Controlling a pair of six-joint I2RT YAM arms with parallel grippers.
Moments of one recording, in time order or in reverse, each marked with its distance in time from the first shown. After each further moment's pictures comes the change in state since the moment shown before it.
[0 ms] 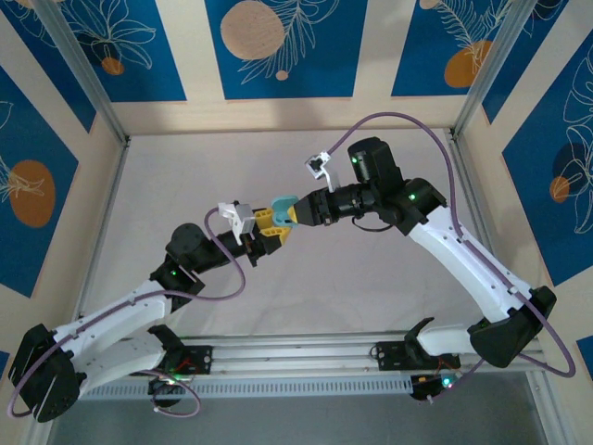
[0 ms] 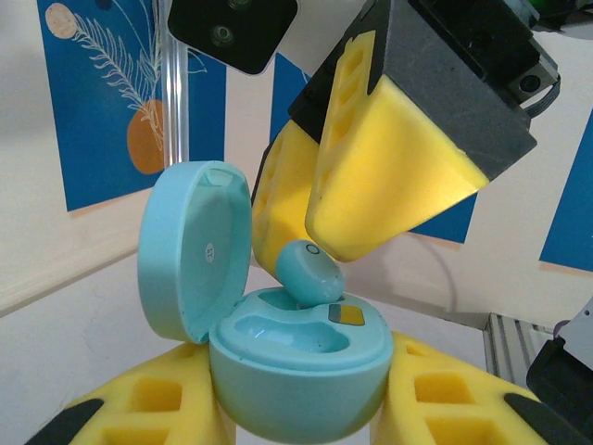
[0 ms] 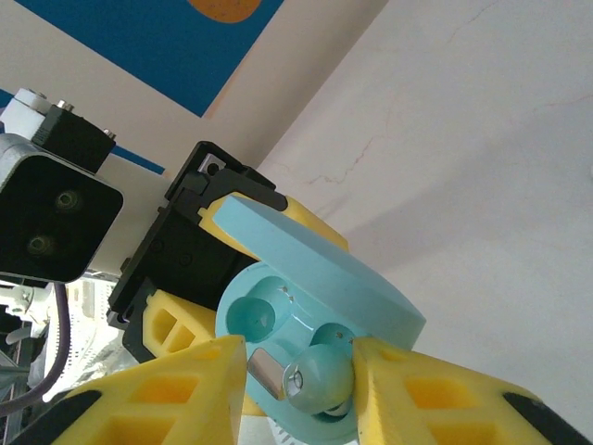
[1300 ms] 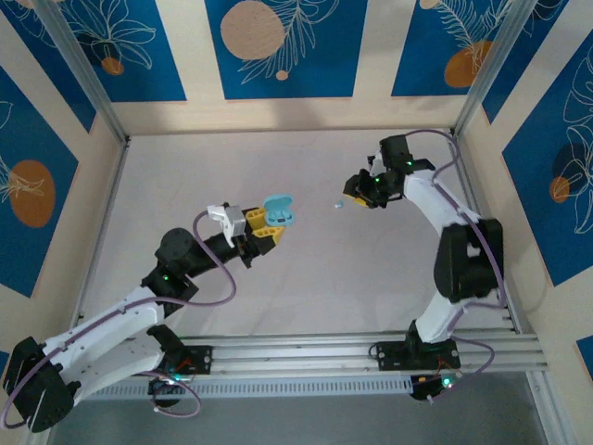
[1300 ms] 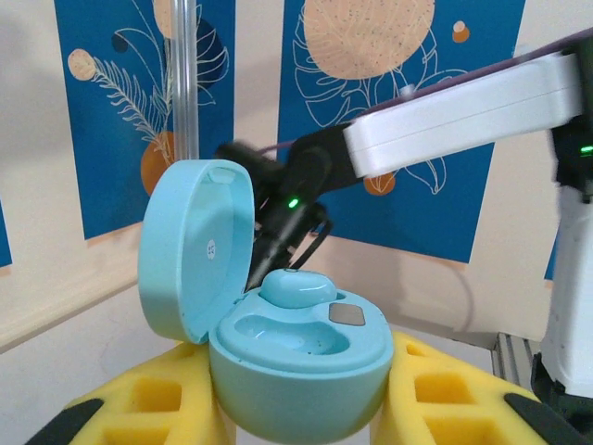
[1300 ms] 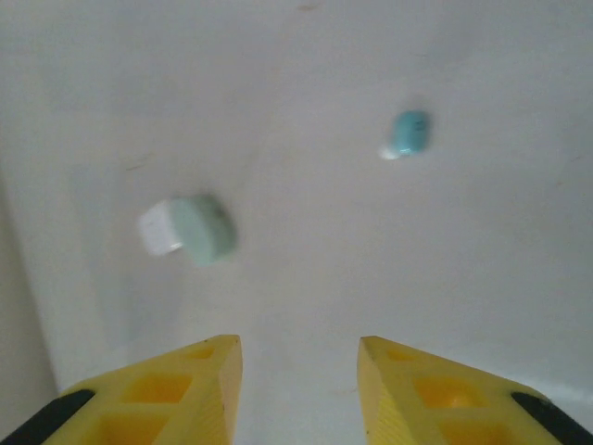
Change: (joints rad) left arm 0.000 -0.085 -0.006 -0.027 -0.027 0.011; right arm -0.467 0.441 -0.082 0.033 0.233 0.185
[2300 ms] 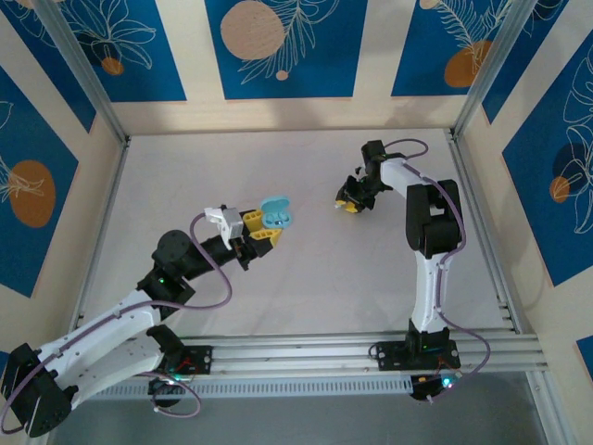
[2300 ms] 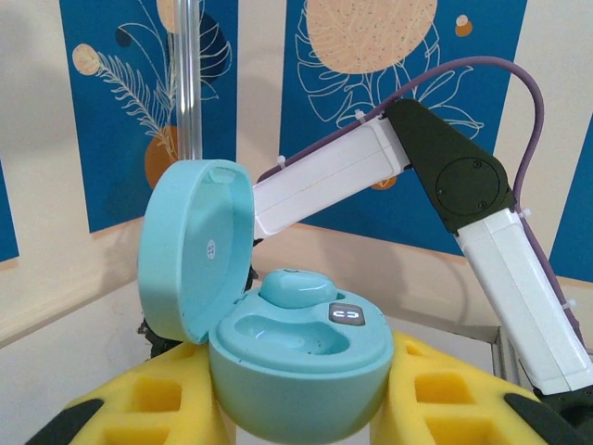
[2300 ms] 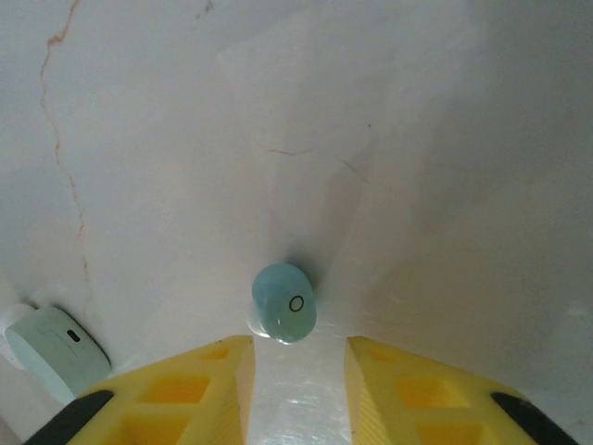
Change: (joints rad) left arm 0.000 -0.037 -0.005 -0.051 -0.008 0.008; right arm 0.000 0.423 0.254 -0.055 0.000 0.012
